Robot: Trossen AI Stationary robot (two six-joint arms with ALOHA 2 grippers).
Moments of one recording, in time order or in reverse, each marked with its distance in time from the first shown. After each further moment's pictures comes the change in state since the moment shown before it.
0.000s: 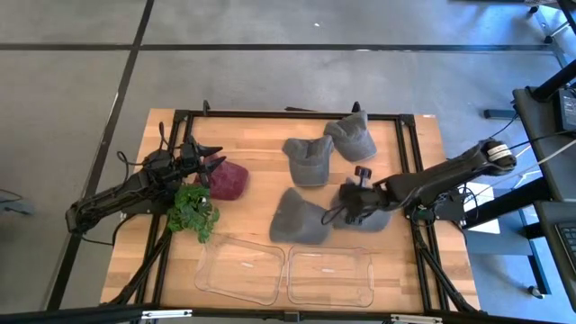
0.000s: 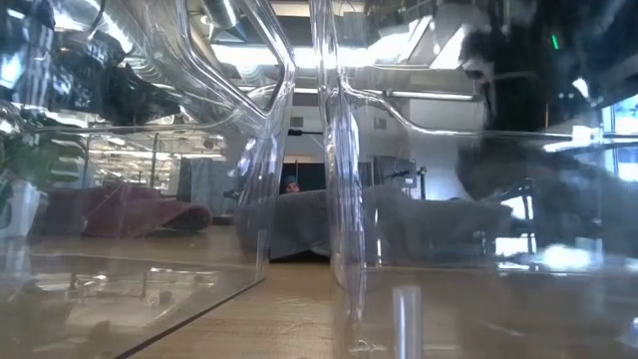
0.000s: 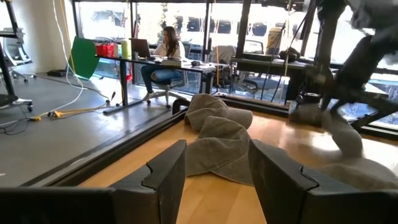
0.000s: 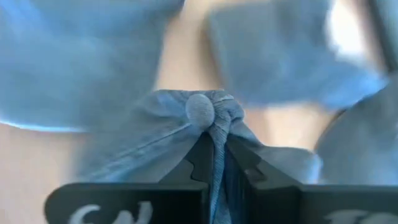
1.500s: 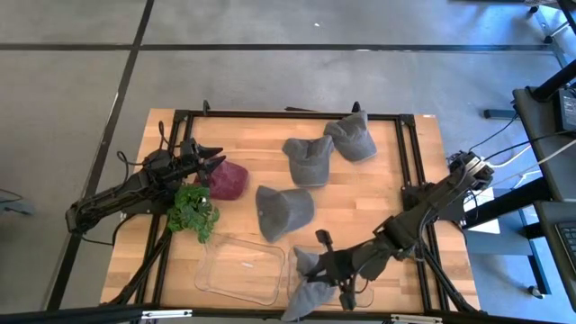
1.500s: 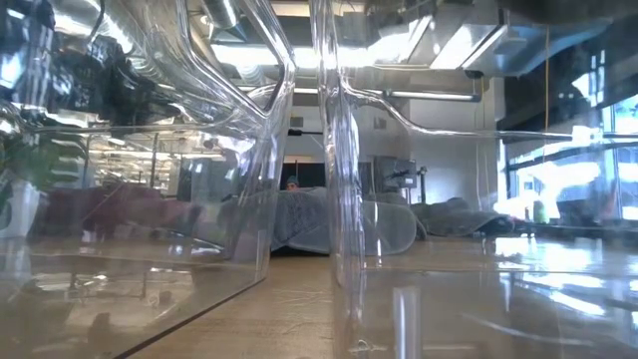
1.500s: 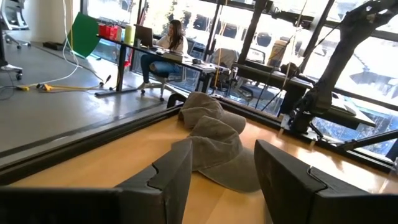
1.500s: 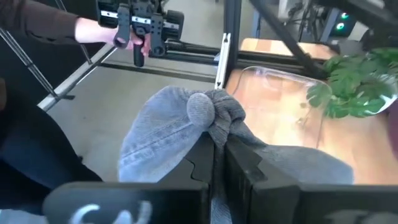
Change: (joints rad) left arm 0.000 0.000 0.000 -0.002 0.007 -0.186; right arm 0.367 0.337 0.527 0.525 -0.233 -0.104
